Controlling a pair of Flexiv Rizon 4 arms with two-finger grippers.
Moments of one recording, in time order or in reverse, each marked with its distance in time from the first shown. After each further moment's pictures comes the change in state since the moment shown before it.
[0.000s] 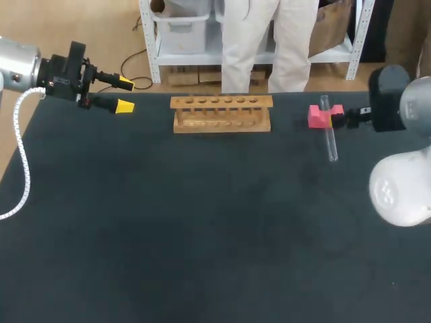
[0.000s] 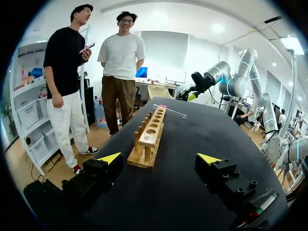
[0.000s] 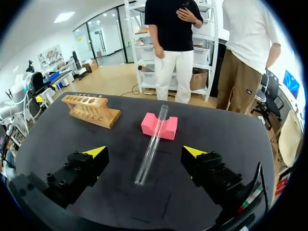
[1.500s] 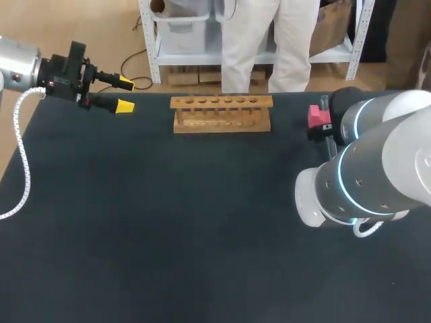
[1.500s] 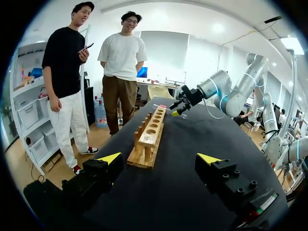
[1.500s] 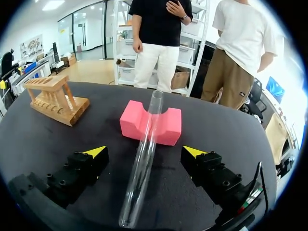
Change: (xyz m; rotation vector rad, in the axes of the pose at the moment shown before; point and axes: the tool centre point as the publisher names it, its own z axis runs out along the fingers) left arm 0.000 0.000 0.000 0.000 0.000 0.000; right arm 0.019 -0.017 0.100 0.233 0.010 -0.029
